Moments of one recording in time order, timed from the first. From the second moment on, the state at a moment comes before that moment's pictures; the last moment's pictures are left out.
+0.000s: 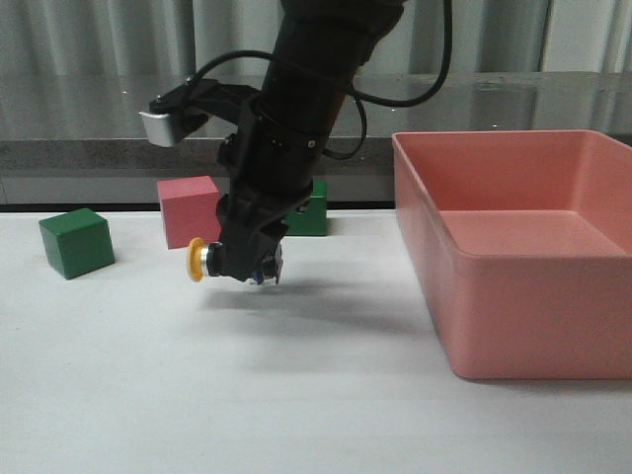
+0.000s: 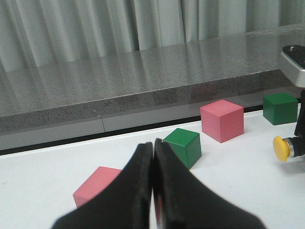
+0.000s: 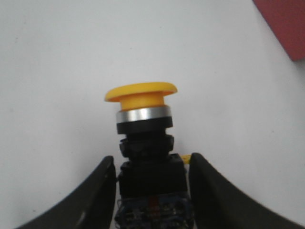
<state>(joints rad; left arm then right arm) -0.10 0.00 0.00 0.11 0.08 -0.01 0.65 2.17 -1.74 0.20 0.77 -0.82</state>
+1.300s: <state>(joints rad) -0.10 0.00 0.00 0.11 0.08 -0.01 0.65 2.22 -1.75 0.20 0.78 -0.84</state>
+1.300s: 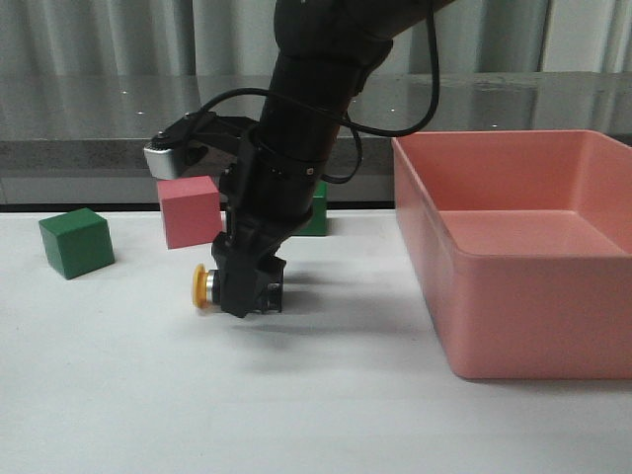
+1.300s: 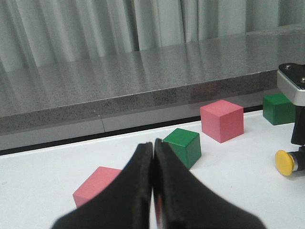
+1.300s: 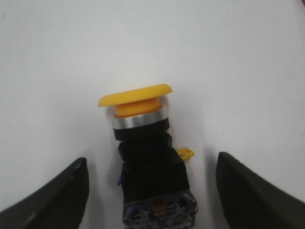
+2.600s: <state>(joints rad) -0.10 0.00 0.00 0.11 0.08 -0.01 0.39 1.78 -1.85 -0.03 1.03 -0.14</state>
